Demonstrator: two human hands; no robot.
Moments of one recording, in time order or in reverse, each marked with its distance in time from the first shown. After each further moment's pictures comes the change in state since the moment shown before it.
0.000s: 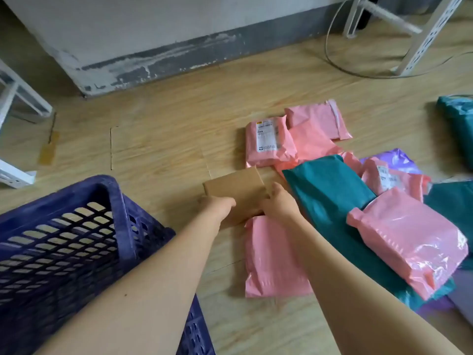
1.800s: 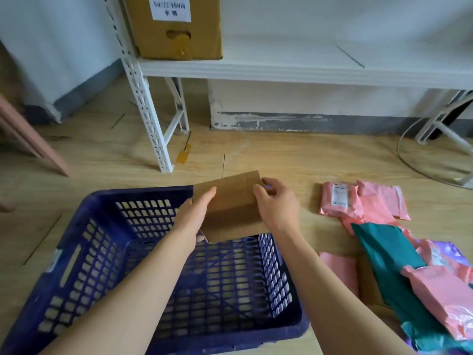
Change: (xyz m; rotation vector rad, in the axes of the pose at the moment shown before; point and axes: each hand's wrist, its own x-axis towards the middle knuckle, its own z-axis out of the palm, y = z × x) left_hand -0.165 -0.136 -0.286 -0.574 0.235 0.106; right_hand -0.258 -0.214 0.067 0.224 0.161 -0.463
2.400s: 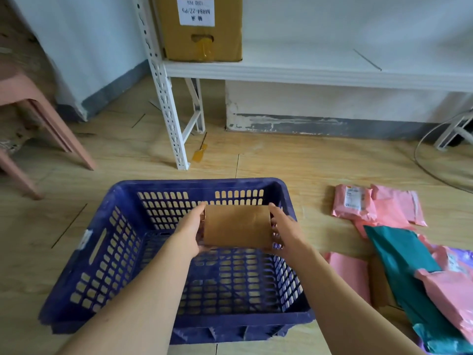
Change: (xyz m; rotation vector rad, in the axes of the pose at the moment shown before) left_hand 0.002 -0.042 -0.028 -0.316 -0.045 -0.235; right_hand -0.021 0.057 0.027 0.375 -0.300 0.575
